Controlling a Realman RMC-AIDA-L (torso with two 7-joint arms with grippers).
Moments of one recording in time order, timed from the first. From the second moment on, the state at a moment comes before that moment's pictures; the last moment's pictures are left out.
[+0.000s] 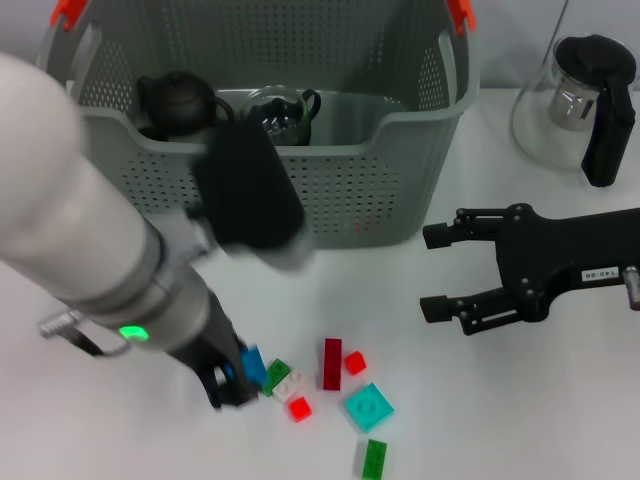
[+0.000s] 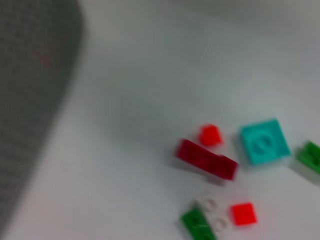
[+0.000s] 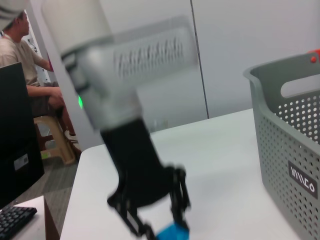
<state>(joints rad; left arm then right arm) -0.41 -2.18 1.72 1.71 2.74 1.71 -2.50 0.62 2.04 -0.85 -0.74 -2.00 -1.73 1.43</state>
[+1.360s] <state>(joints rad) -0.90 -1.97 0.88 0.98 2.40 1.15 -2.28 0.65 2.03 -0.87 -0.75 -2.19 -1.74 1.51</state>
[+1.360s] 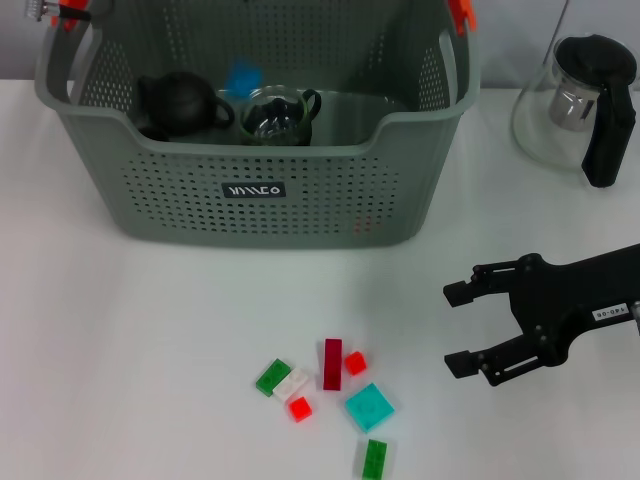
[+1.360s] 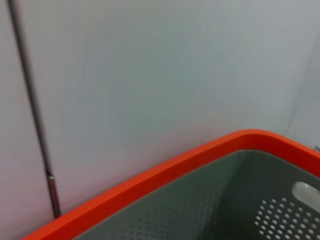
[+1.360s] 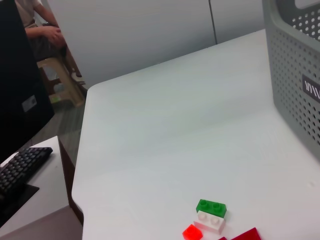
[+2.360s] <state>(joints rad) -0.41 -2.17 1.05 1.86 2.18 1.86 -2.02 0.65 2.02 -0.82 -0.74 -2.19 -1.71 1.57</state>
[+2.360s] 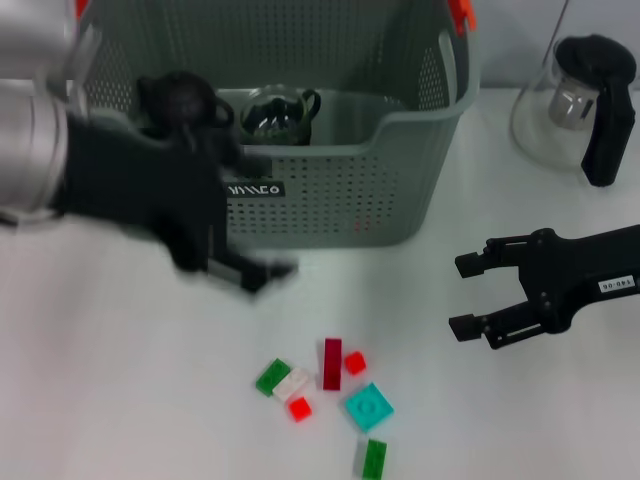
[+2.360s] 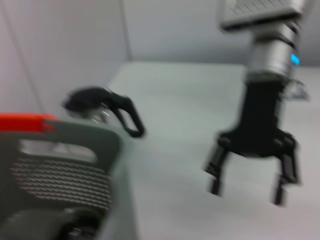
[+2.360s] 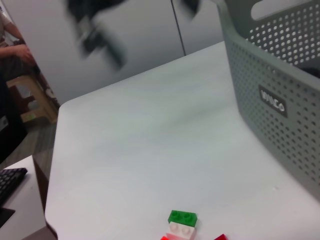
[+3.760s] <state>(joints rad) -0.52 -2.17 1.51 1.53 2.67 1.72 -1.70 0.66 2.04 -0.80 -0.74 -2.18 -1.68 1.67</state>
